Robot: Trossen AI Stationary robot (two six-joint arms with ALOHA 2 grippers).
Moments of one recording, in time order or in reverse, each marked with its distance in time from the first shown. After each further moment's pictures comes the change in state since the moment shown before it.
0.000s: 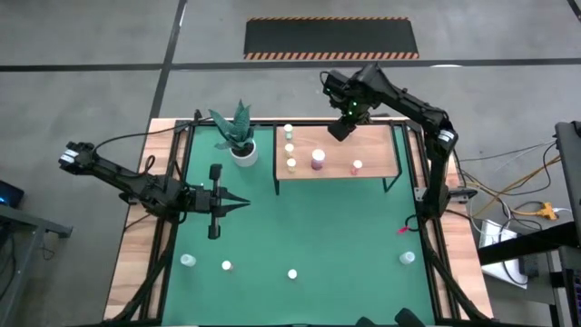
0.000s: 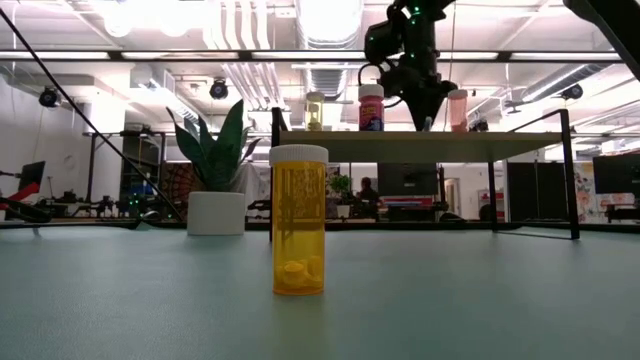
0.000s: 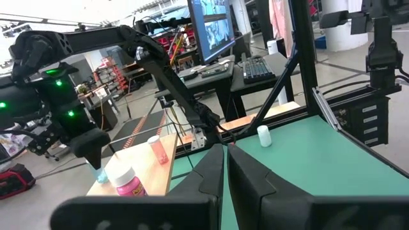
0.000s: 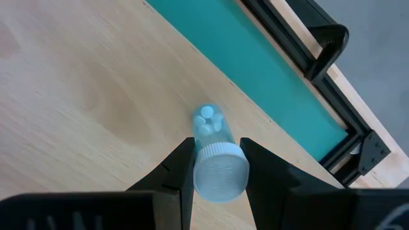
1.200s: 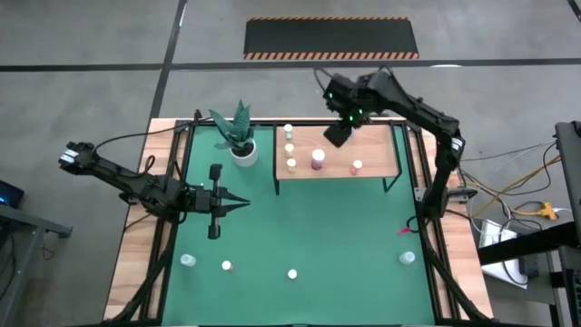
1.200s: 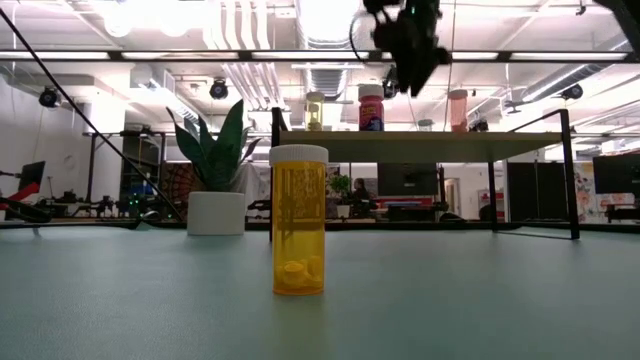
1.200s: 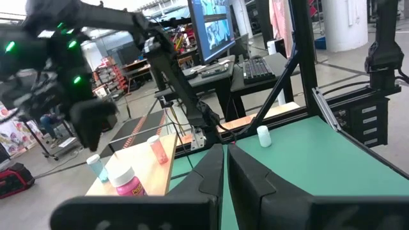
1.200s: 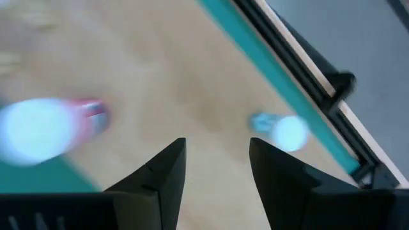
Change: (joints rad) left arm 0.000 0.000 0.000 0.000 0.000 -0.004; right arm 0.159 -0.095 0.082 0.013 0.009 0.054
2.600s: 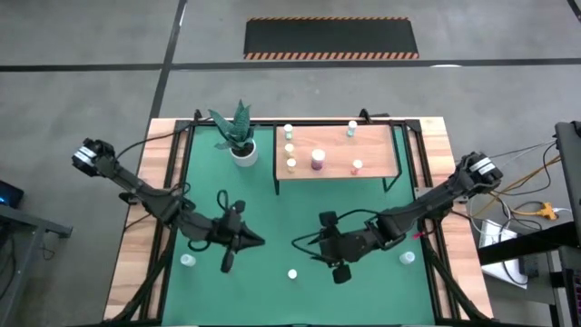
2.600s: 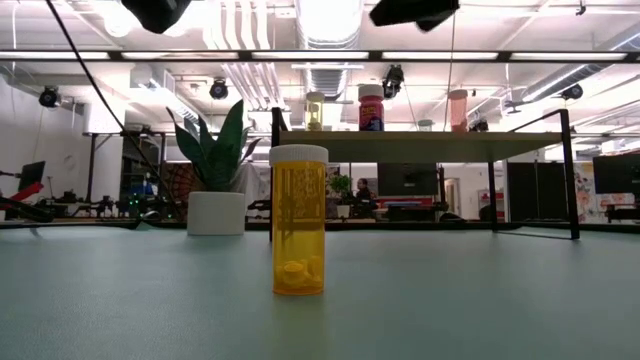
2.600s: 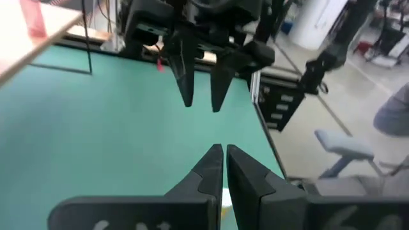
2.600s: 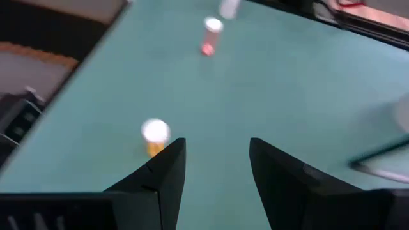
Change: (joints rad) left arm -0.165 0.342 0.137 -0.120 0.003 -0.703; right arm 0.951 -0.246 -0.973 1.367 0.176 -0.198
